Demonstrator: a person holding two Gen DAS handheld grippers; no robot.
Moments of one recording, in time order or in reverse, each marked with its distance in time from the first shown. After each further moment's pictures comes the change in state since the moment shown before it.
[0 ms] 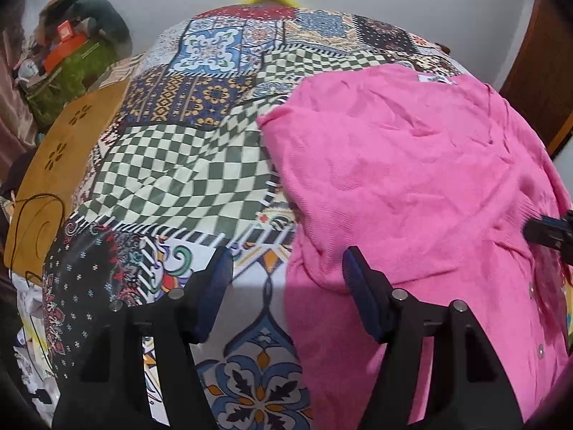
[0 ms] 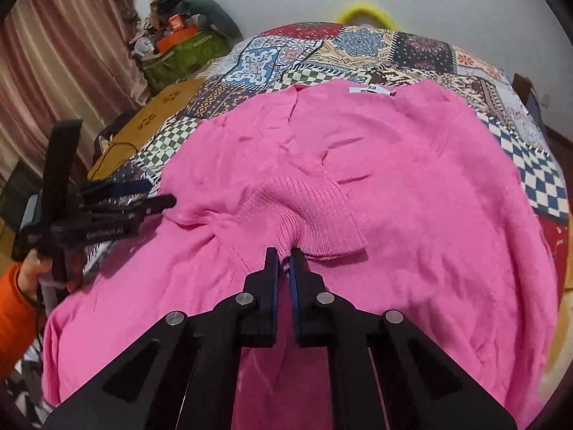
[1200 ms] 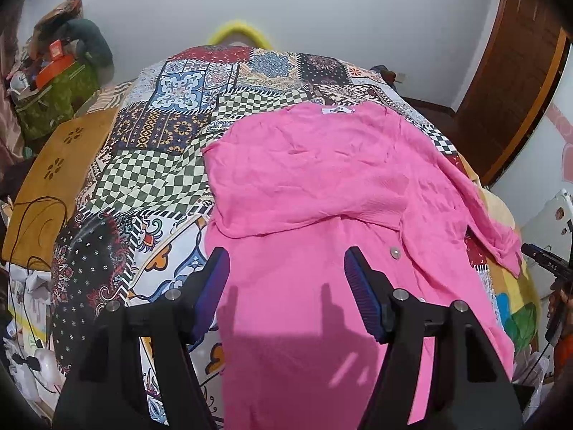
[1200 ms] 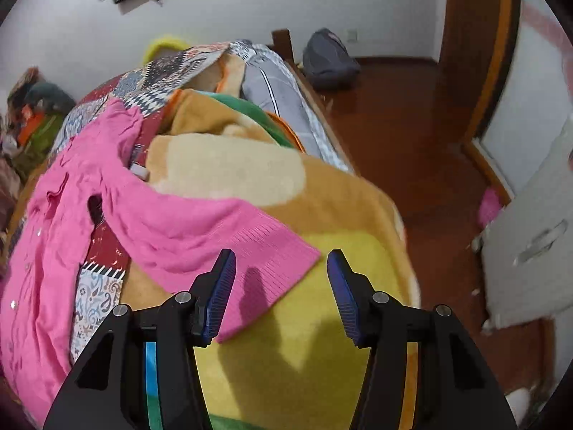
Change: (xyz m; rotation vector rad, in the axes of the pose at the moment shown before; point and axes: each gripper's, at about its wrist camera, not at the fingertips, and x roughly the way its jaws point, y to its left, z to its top) left arm -0.118 -0.055 -0.036 0.024 -0.105 -0.133; right arm -0.169 -0.182 -0.177 0.484 -0.104 -0.470
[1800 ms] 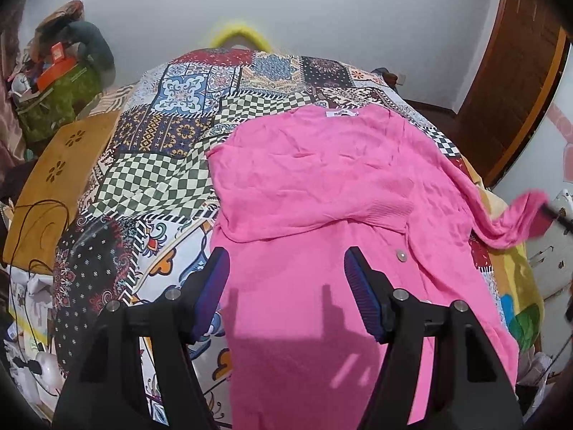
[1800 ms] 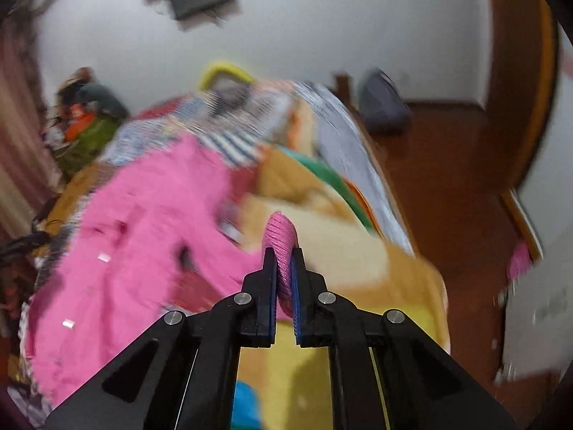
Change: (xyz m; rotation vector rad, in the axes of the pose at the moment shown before) left arm -0.001 0.009 0.000 0.000 -0.021 0.005; right arm -0.066 0.064 0.041 -0.171 -0.156 0.165
